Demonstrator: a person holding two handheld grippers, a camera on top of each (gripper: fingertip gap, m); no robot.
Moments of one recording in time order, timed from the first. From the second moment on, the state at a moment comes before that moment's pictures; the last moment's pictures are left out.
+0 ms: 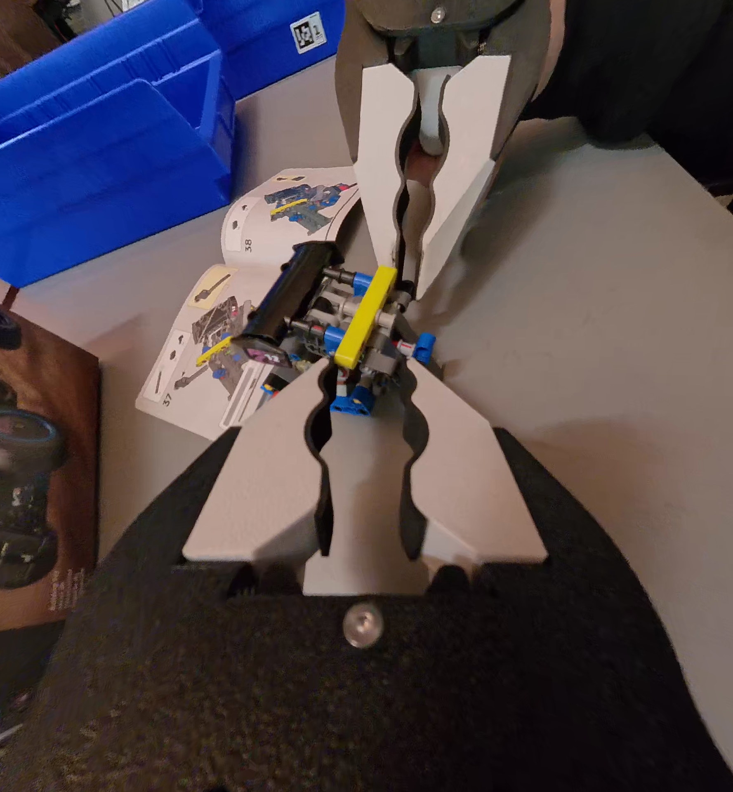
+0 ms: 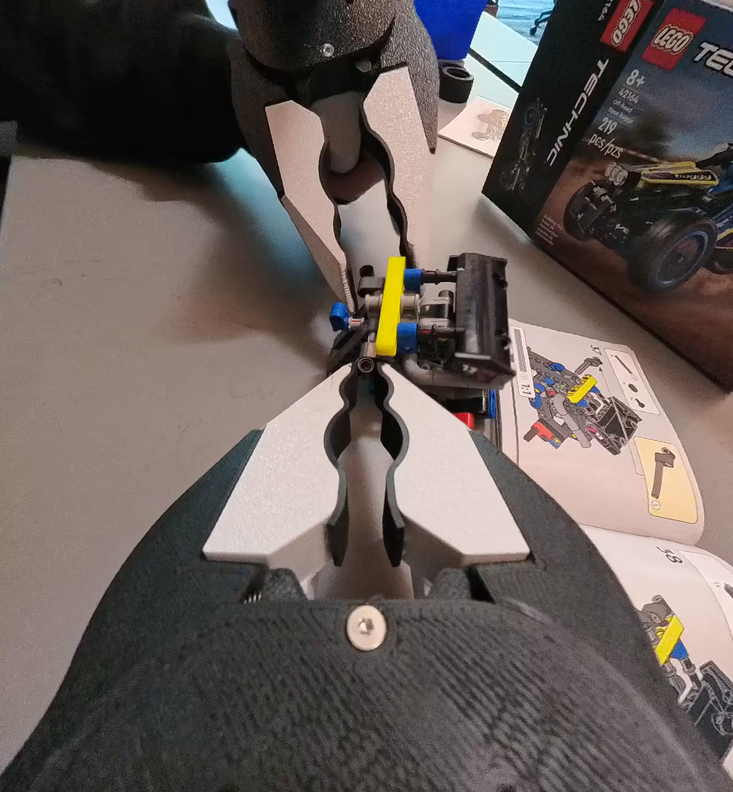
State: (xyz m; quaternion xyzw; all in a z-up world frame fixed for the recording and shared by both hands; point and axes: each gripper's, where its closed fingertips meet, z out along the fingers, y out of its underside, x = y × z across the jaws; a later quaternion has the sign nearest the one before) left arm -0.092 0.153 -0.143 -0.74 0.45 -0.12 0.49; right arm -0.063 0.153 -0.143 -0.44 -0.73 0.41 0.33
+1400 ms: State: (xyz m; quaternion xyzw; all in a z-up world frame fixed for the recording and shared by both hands) left arm -0.087 0.152 -0.161 -0.86 0.17 0.02 0.48; right arm -0.049 0.142 -0.139 -0.53 -0.65 0.34 0.42
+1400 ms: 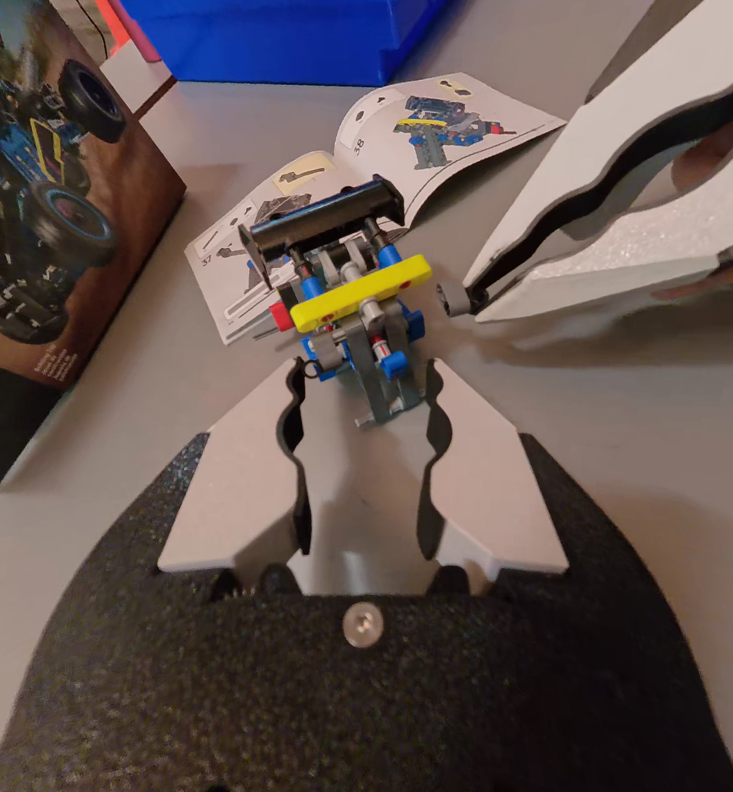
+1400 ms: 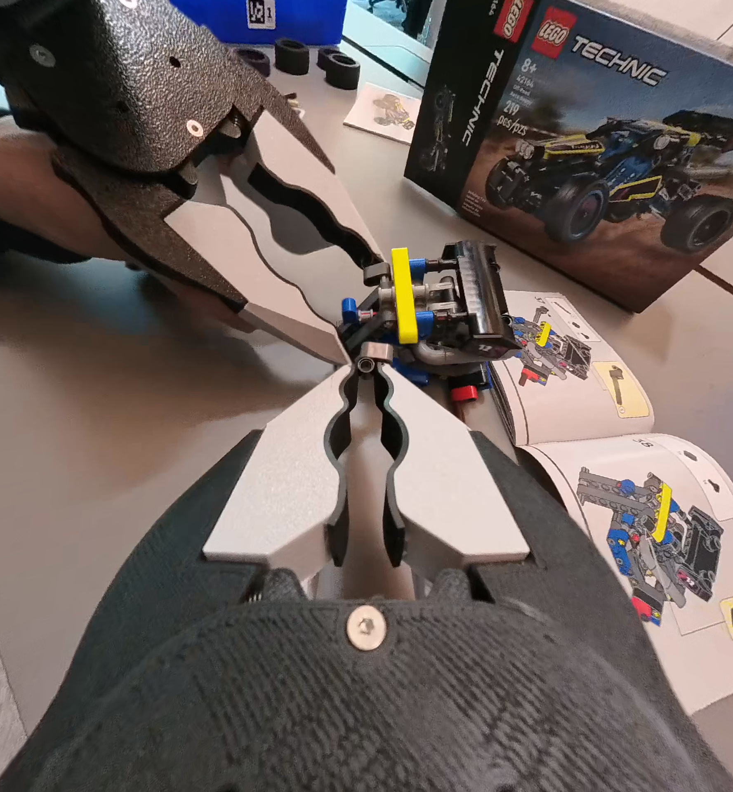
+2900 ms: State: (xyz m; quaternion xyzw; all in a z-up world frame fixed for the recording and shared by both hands) left arm -0.095 0.165 -0.152 -0.84 0.17 0.07 0.51; right arm -0.068 0.153 -0.147 -0.46 -0.69 0.21 0.51
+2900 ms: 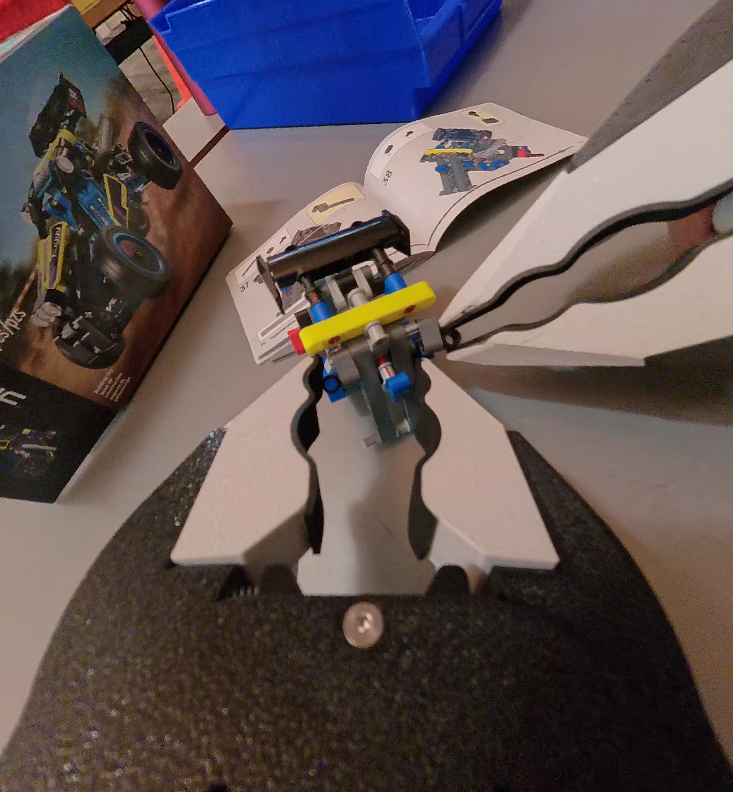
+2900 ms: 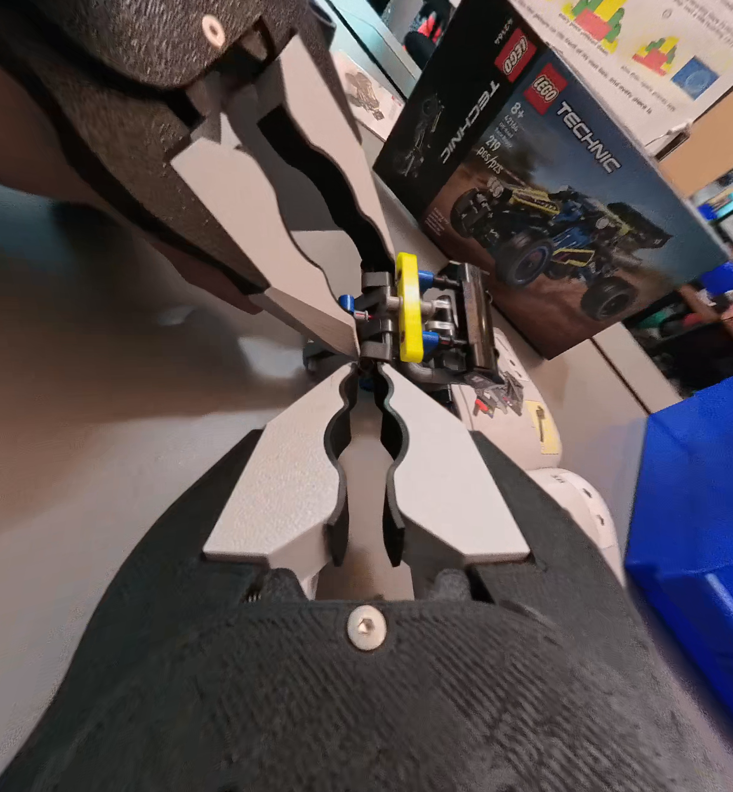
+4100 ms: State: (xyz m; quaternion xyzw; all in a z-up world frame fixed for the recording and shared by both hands) left arm -0.094 0.160 -0.152 -0.82 0.24 0.05 0.51; right arm -0.069 0.153 -0.147 -0.39 -0.78 0.06 0.48
